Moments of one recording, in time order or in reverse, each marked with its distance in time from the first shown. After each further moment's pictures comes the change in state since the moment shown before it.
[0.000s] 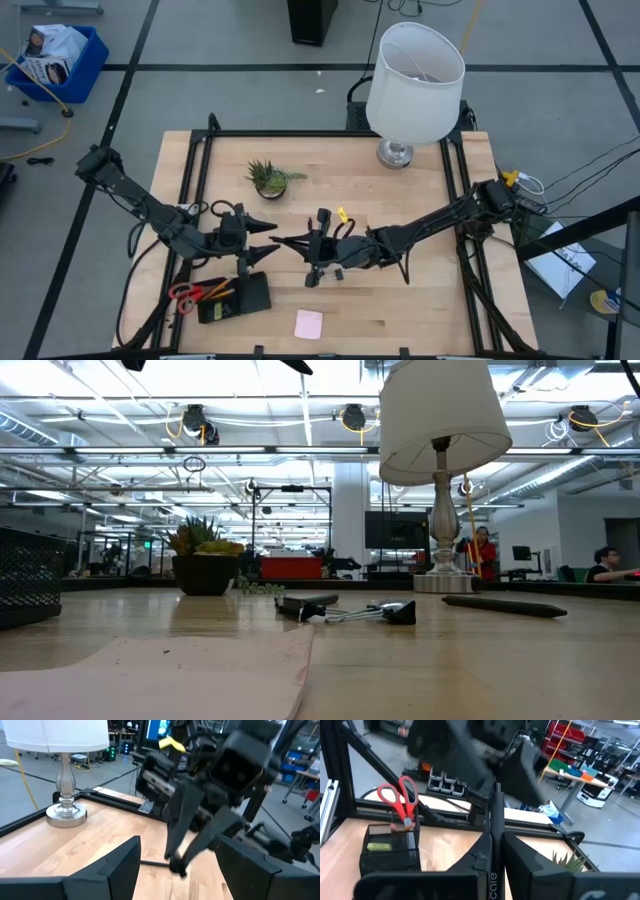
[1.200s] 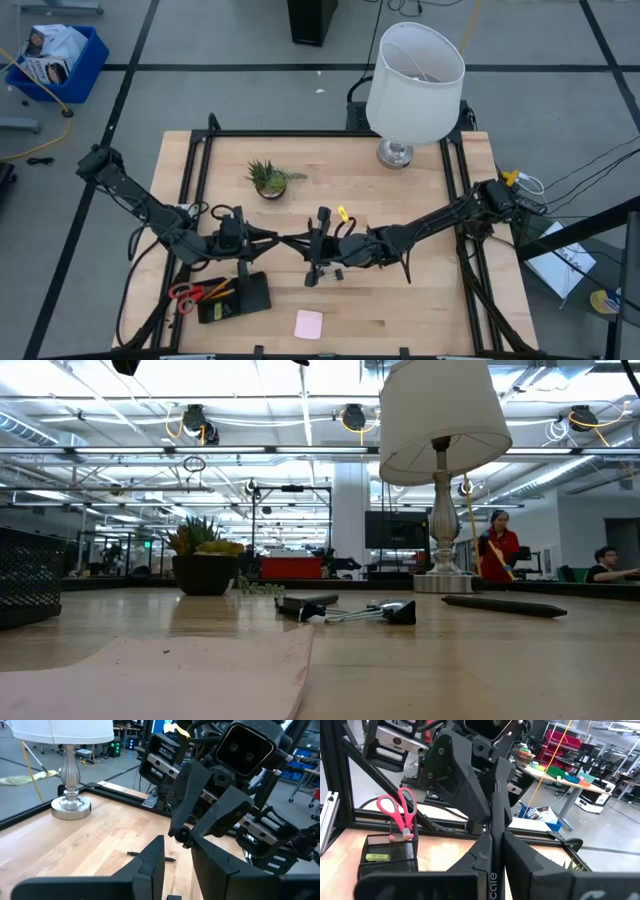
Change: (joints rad) left arm -0.023 0.013 0.000 -0.036 -0.046 -0.050; right arm 0.000 -0.005 0.000 0.038 -0.003 -0.015
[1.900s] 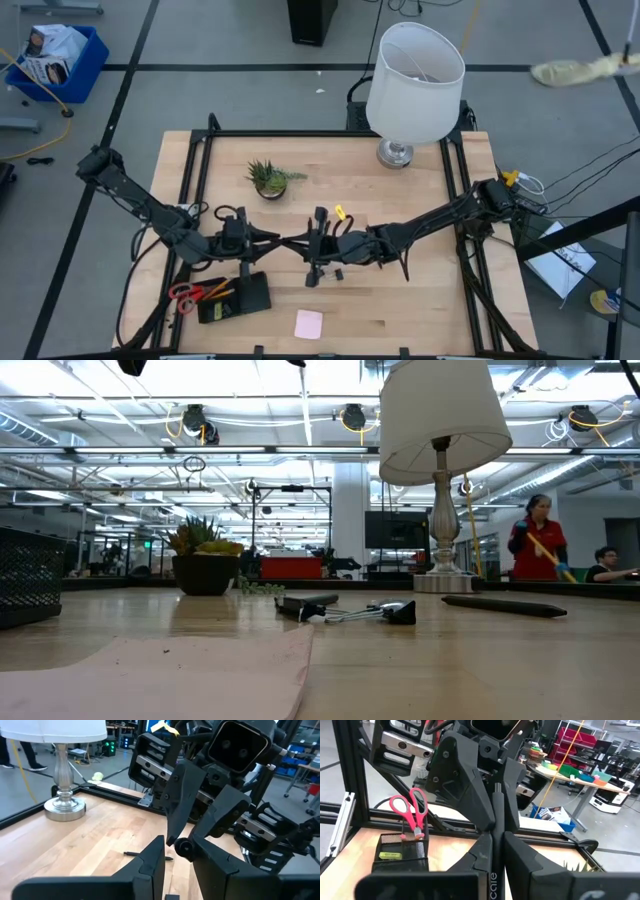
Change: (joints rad) left arm 0.020 0.020 0.000 0.022 0.046 0.023; right arm -0.014 0.000 0.000 -0.003 -0.077 0.023
